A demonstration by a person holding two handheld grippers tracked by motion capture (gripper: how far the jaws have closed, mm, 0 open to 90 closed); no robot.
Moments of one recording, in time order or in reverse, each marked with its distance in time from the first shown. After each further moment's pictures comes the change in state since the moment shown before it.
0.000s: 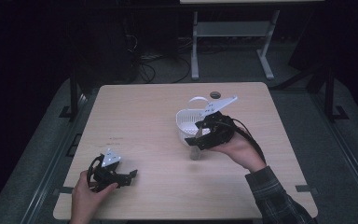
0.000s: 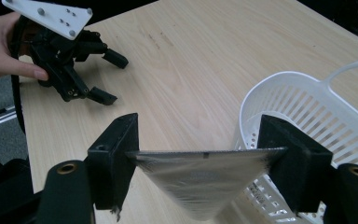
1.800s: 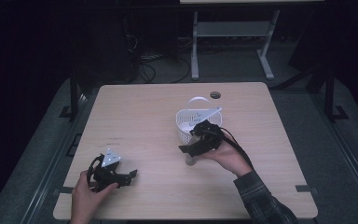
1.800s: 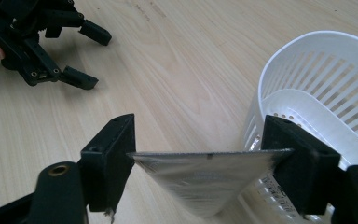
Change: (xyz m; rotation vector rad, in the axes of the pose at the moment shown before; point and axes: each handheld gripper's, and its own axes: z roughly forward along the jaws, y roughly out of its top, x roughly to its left) left arm 0.000 0.000 0.000 -0.002 0.001 0.000; right arm -0.001 -0.020 0.051 0.064 -0.021 0.024
